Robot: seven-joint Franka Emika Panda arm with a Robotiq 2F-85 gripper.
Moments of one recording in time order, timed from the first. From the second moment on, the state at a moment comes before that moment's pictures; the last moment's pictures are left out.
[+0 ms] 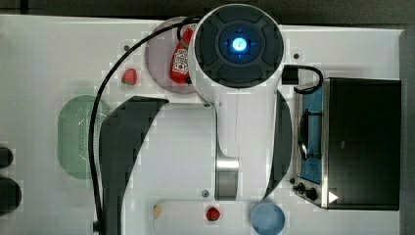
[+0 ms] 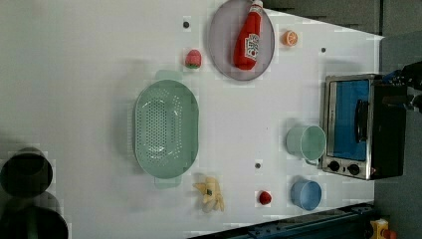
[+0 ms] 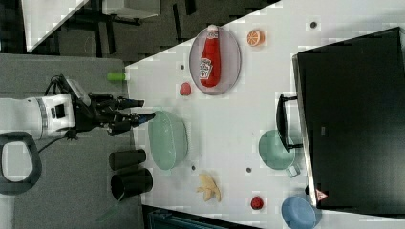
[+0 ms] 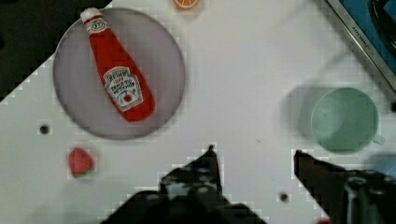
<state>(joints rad) 0.00 -0.03 -0.01 -1.80 -0.03 0.20 -0.05</state>
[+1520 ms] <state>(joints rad) 0.09 0.13 0.54 -2.08 0.03 0.47 0.90</state>
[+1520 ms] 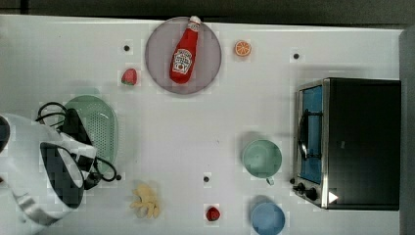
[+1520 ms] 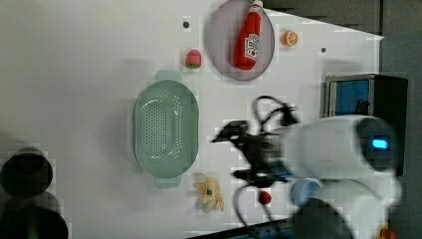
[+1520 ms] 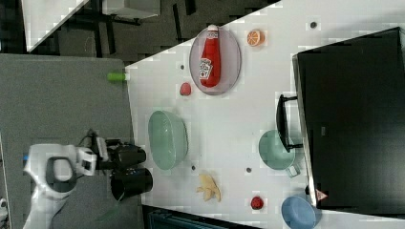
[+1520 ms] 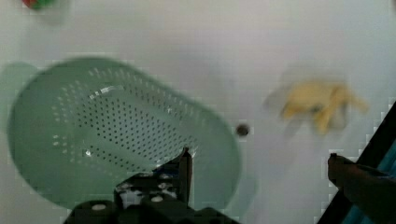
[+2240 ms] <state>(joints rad) 0.10 0.53 0.51 -2.09 -0.04 0.97 1.22</state>
